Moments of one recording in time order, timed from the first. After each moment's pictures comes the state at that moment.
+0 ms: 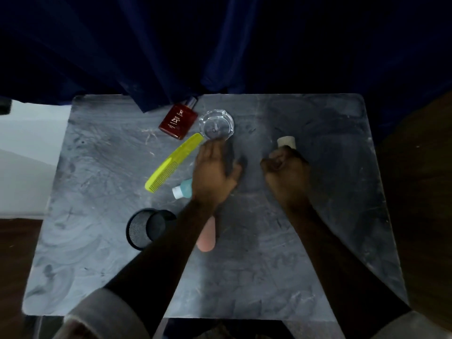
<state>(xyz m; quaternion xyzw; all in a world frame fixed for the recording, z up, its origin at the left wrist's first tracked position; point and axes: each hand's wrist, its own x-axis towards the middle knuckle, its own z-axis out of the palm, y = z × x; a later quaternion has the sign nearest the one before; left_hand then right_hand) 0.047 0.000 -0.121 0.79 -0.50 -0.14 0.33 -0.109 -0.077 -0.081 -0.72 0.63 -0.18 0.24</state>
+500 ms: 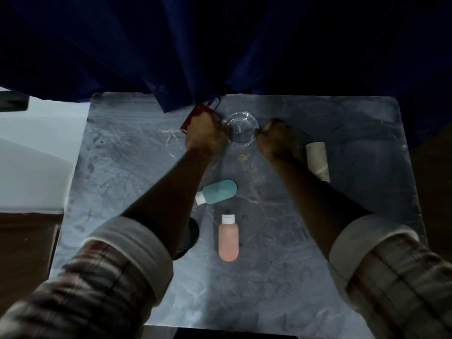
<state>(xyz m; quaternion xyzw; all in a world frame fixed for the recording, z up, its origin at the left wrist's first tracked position) 0.165 -0.076 -0.110 0.87 -0.36 -0.22 0.26 0.015 -0.150 -0.113 -0.72 0.63 -0.04 0.29</state>
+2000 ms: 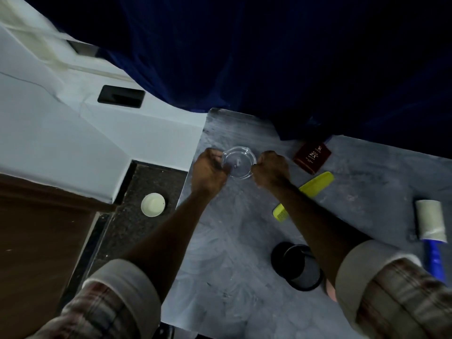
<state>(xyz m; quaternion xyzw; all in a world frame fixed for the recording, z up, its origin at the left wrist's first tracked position) 0.393 0.130 -0.151 0.76 -0.20 -0.28 0.55 0.276 0.005 -0.111 -0.78 0.53 0.04 0.31</state>
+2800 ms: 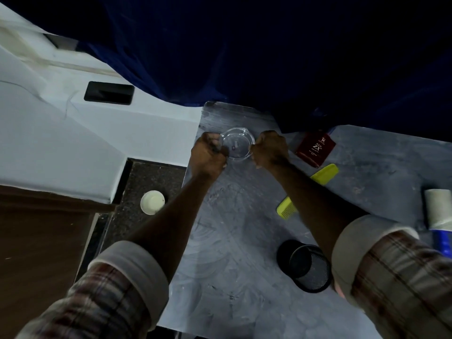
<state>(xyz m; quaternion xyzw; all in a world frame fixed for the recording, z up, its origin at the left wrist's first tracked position) 0.423 0.099 -0.163 0.76 -0.15 -0.32 0.54 0.306 -0.026 -0.118 -0.77 0.54 0.00 0.34</state>
